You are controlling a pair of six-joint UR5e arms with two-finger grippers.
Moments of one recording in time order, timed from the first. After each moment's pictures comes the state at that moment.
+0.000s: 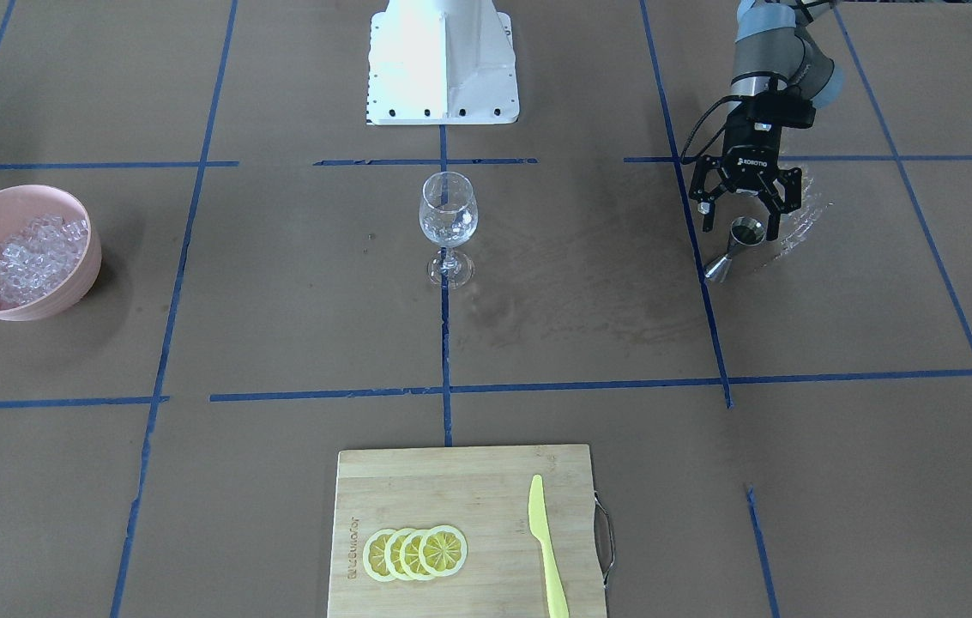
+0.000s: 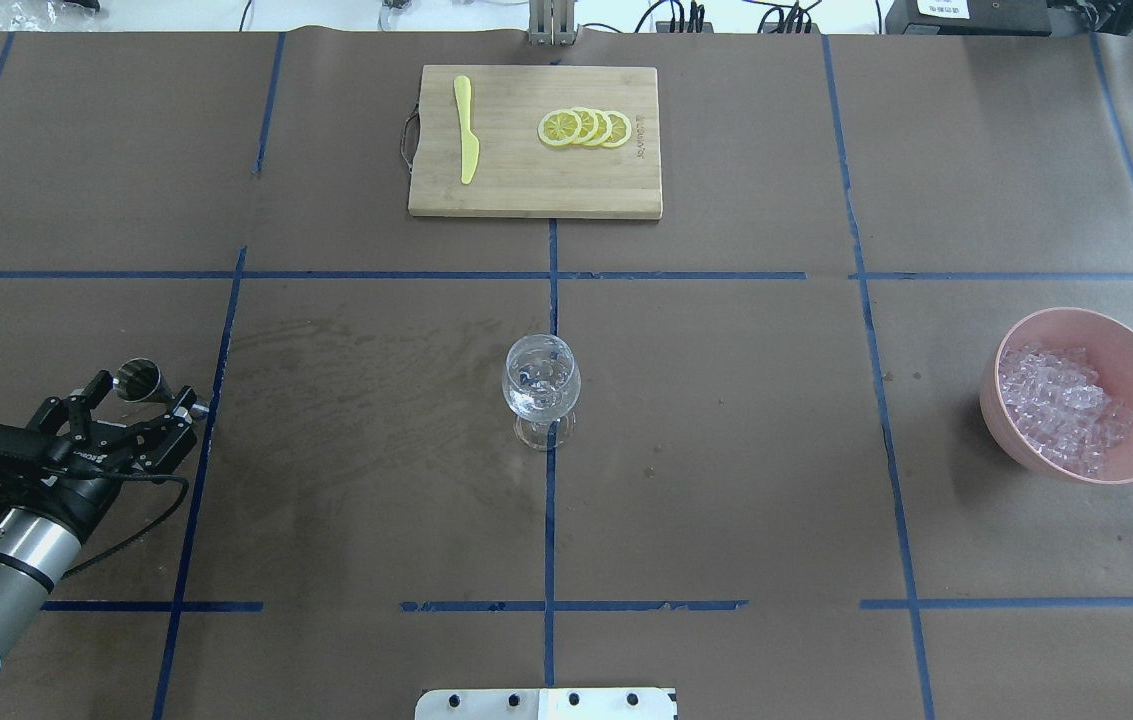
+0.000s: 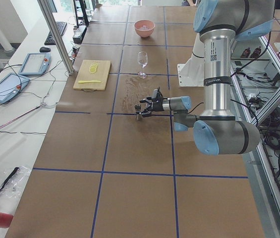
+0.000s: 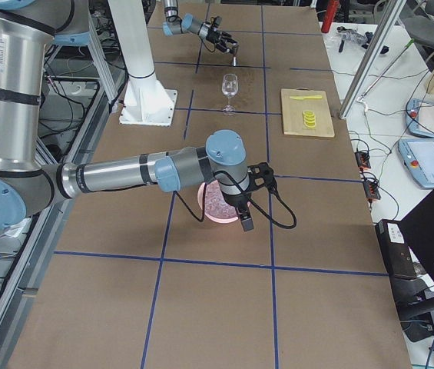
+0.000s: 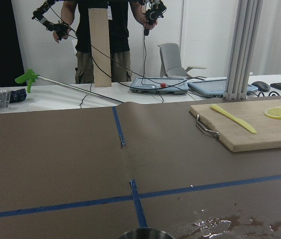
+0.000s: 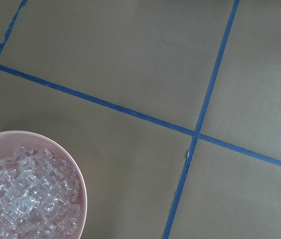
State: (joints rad) left arm -0.16 -1.43 -1.67 -2.91 -0.57 -1.01; right arm 1.54 -1.74 1.93 -1.45 2.33 -0.08
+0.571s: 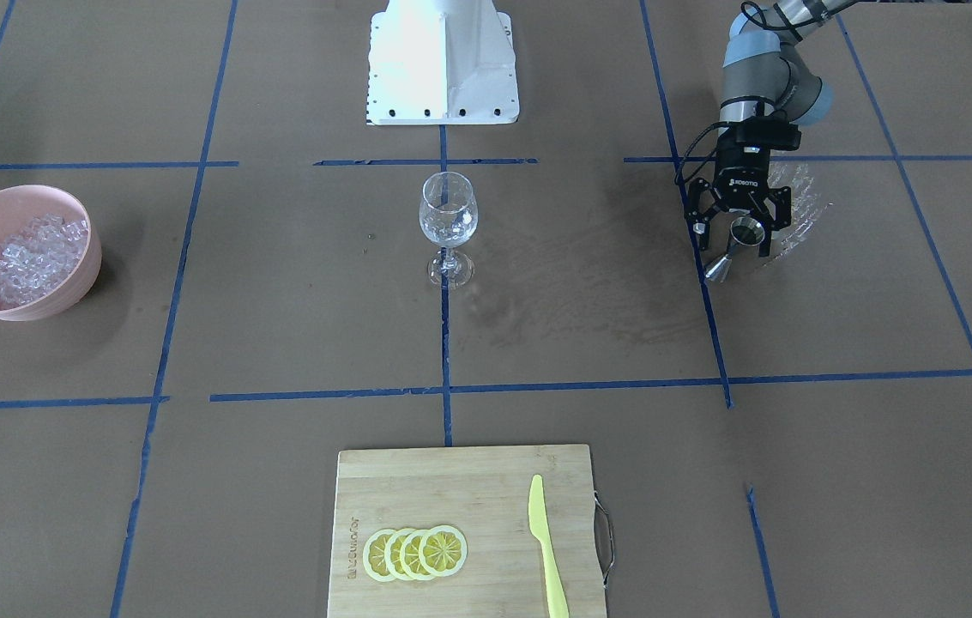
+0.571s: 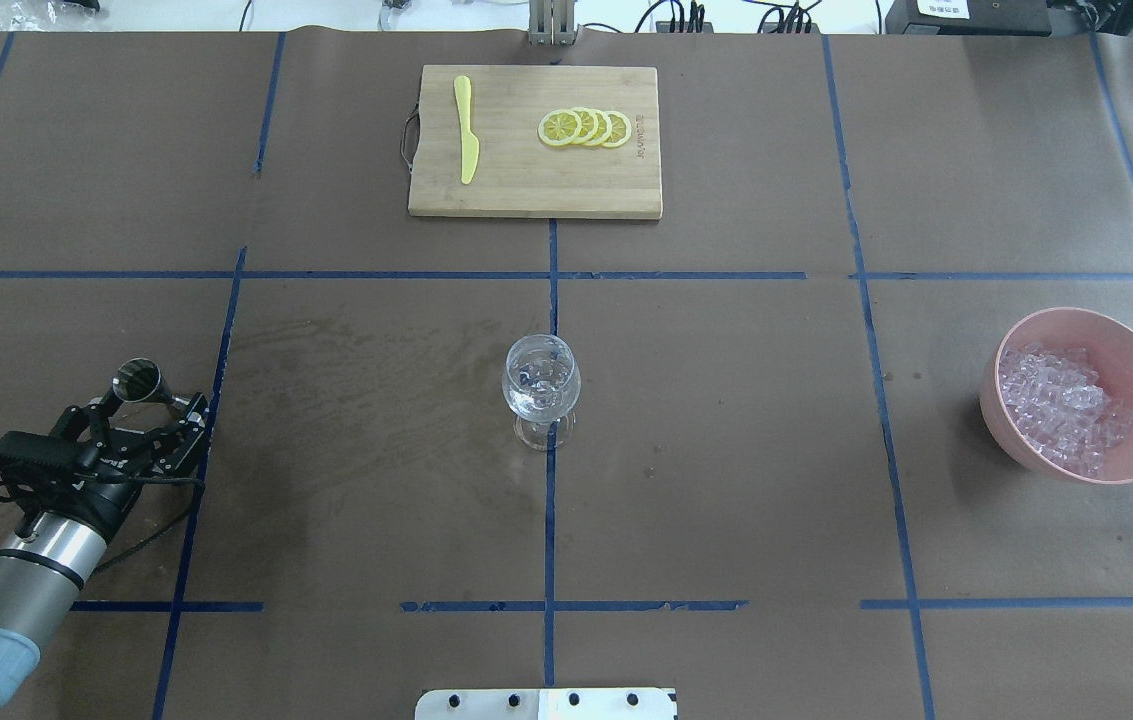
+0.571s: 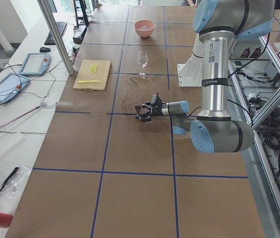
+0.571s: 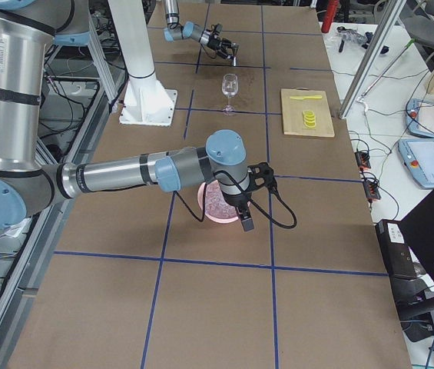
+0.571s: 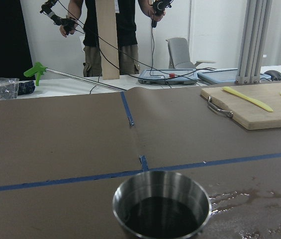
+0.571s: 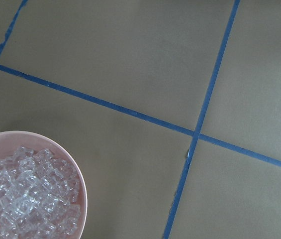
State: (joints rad) left arm -0.16 -1.49 -1.56 -2.92 -0.55 -1.04; right arm 1.54 -1.74 1.93 -1.45 2.33 -0.08
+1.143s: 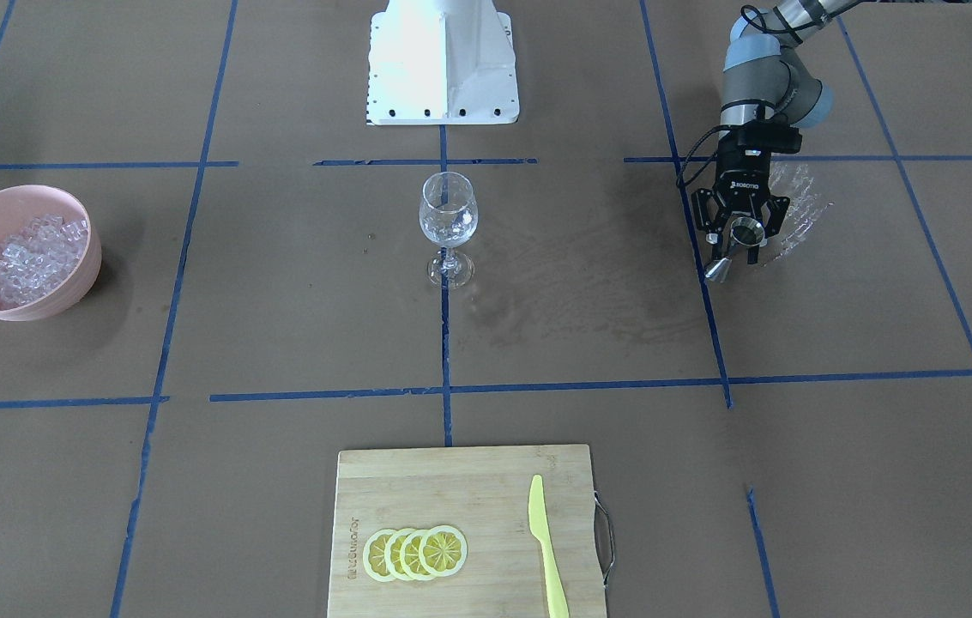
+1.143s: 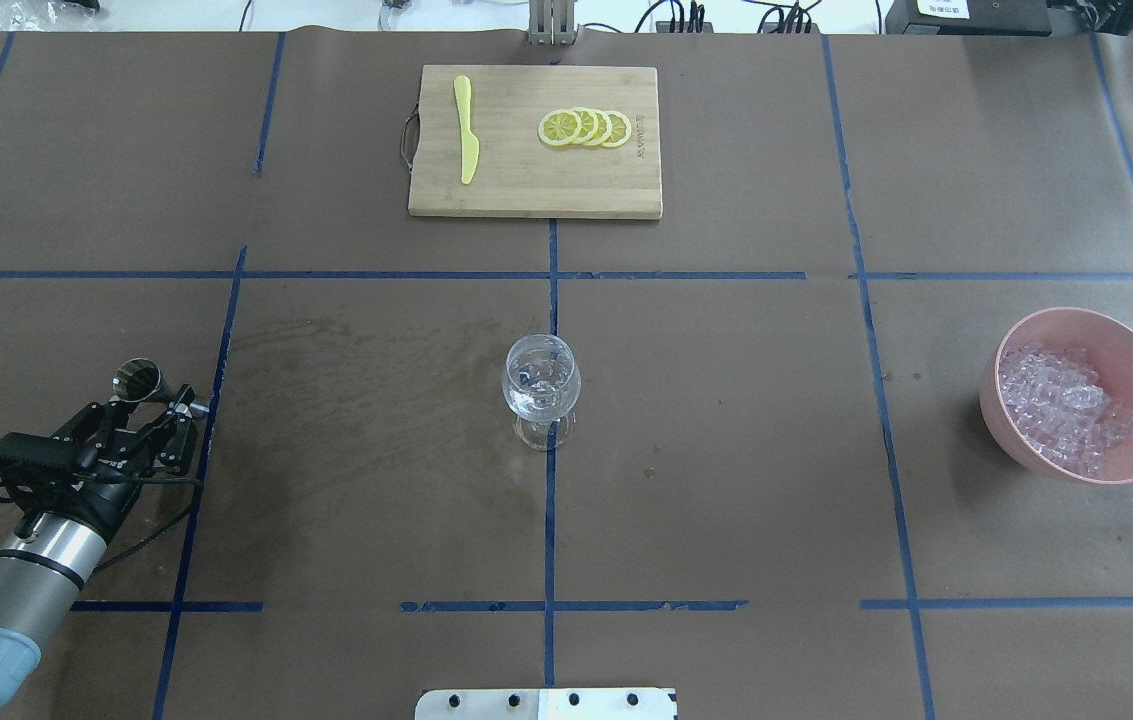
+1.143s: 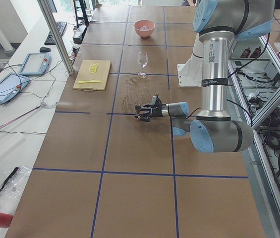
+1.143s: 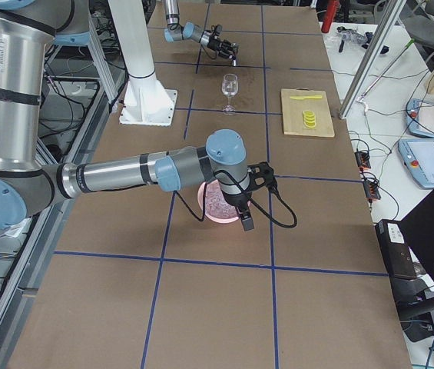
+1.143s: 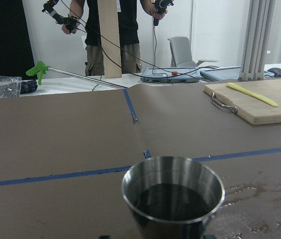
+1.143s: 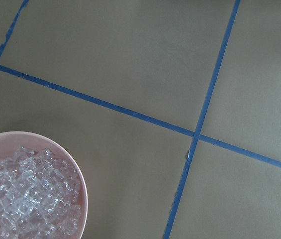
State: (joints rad) left arm -0.16 -1.49 -1.55 -2.93 -0.55 -1.05; right arm 1.54 -1.73 1.93 -1.45 2.33 -0.08
